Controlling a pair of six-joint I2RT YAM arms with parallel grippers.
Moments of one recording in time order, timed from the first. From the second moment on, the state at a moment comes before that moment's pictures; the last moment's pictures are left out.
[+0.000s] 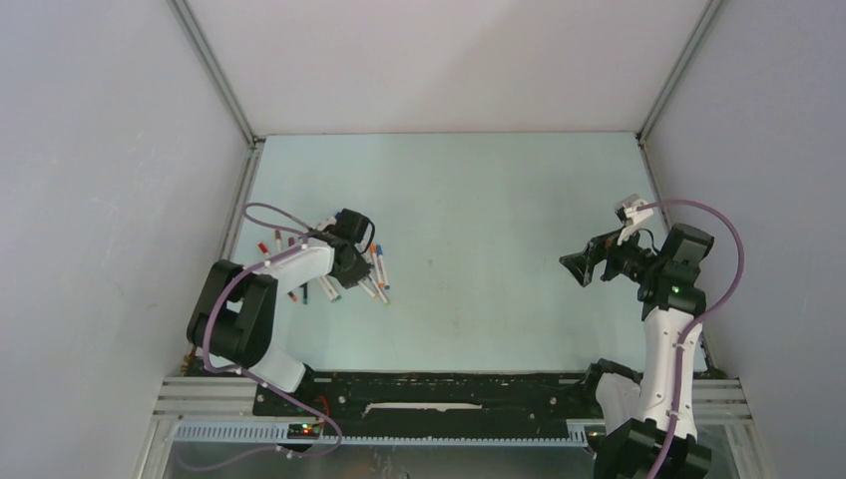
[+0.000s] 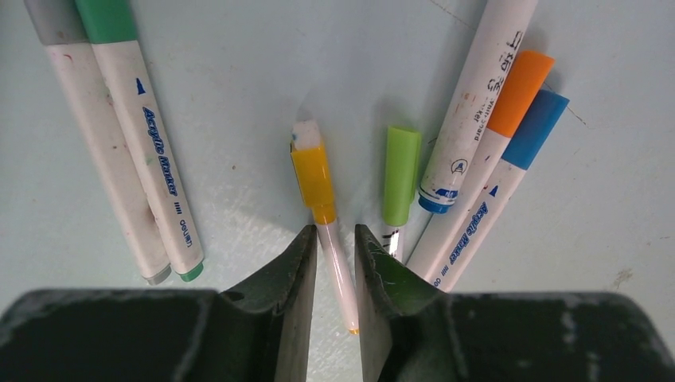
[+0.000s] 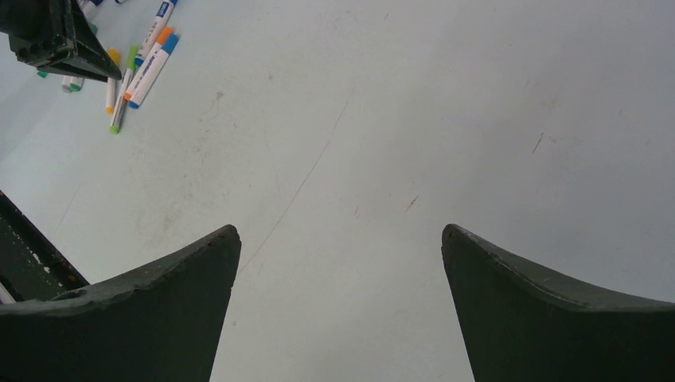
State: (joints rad) left arm -0.37 1.55 0.82 -0.51 -0.24 -0.98; right arm -0.40 0.83 0.70 -0.49 -1.00 -0.33
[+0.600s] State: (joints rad) left arm -0.38 1.51 0.82 -0.50 -0.24 -0.97; right arm -0.39 0.82 0.70 -0.50 -1.00 -0.33
